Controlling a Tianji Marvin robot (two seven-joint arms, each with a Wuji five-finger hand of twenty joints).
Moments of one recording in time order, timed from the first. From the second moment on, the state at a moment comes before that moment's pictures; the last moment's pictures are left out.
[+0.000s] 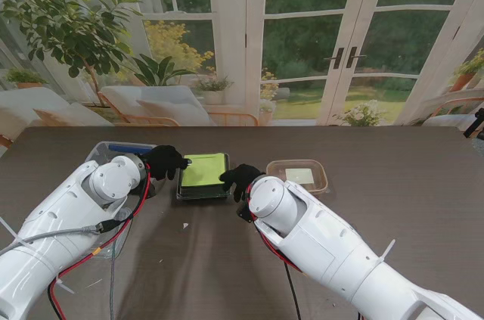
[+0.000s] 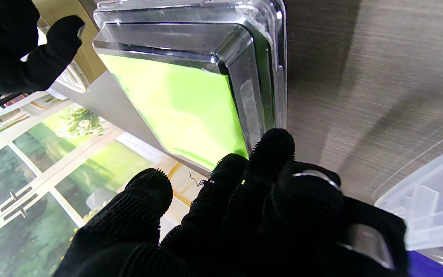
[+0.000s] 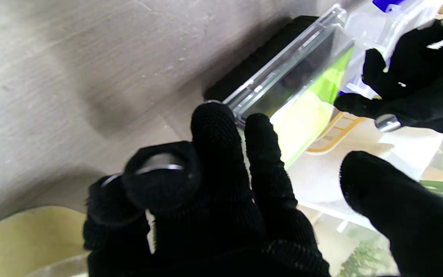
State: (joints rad) left arm 1.00 -1.11 -1.00 -1.00 0.33 -0.07 -0.27; right arm -0.99 -1.37 0.68 -1.17 -0.01 0.53 -0.07; left_hand 0.84 -0.11 0.36 -0.06 0.89 0.39 0.18 0.14 1.15 0.42 0.50 0.85 1.23 0.43 1.30 0.84 1.03 0.55 1.81 0.62; right_hand 0.11 -0.37 1.18 -0.06 0.79 0.10 0.69 0.23 1.22 0.17 0.92 0.68 1.23 0.24 1.36 0.76 0.59 0.48 1.79 0.68
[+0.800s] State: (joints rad) left arm 0.93 -1.12 -0.94 -0.90 0.29 -0.12 -0.25; right arm -0.93 -1.44 0.61 -1.05 -0.01 0.41 -0.17; left_hand 0.84 -0.11 0.36 -0.06 0.89 0.39 0.19 0.15 1.16 0.42 0.50 0.86 1.23 0.43 1.30 0.84 1.03 0.55 1.81 0.62; right_hand 0.11 -0.42 1.18 -0.06 0.75 0.04 0.69 0.23 0.86 0.05 0.69 0.46 1.02 0.28 1.02 0.63 0.54 0.38 1.67 0.68
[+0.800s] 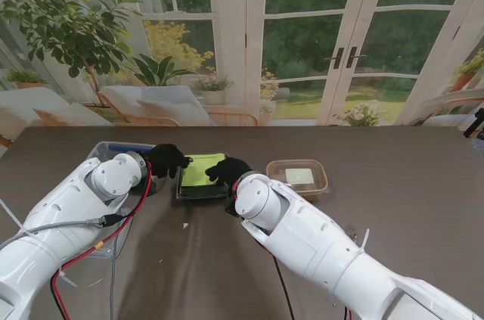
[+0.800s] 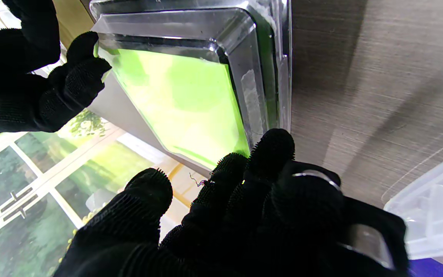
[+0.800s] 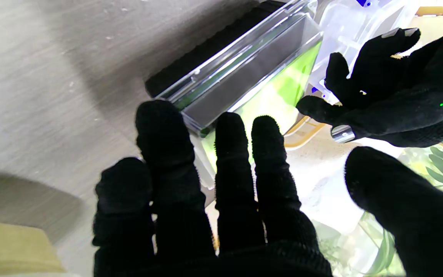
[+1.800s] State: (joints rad) left arm 0.93 -1.12 -0.94 -0.93 0.29 -0.07 -0.31; right arm -0.88 -1.49 0.59 -0.92 0.03 0.37 -0.14; left_hand 0.84 -0.11 0.36 -0.06 0.89 0.39 0.14 0.12 1.16 0.42 0.50 0.86 1.23 0.43 1.30 0.84 1.03 0.55 1.81 0.62; right_hand 0.11 -0.42 1.18 -0.06 0.67 -0.03 0.70 0.26 0.78 -0.10 0.61 0.36 1.00 0.28 0.91 0.57 0.54 0.38 1.64 0.70
